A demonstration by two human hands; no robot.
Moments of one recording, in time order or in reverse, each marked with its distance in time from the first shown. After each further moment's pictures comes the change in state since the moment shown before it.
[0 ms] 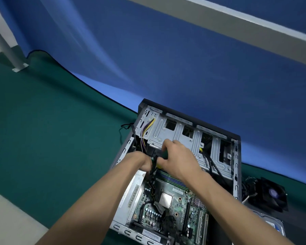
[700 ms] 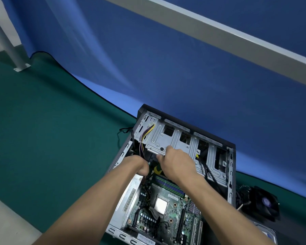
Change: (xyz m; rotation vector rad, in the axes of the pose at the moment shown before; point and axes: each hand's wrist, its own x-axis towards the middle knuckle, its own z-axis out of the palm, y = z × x) left_hand 0.009 0.001 0.003 0.021 -0.024 -0.012; right_hand -0.002 -0.014 -0.013 -0.097 -0.120 0.176
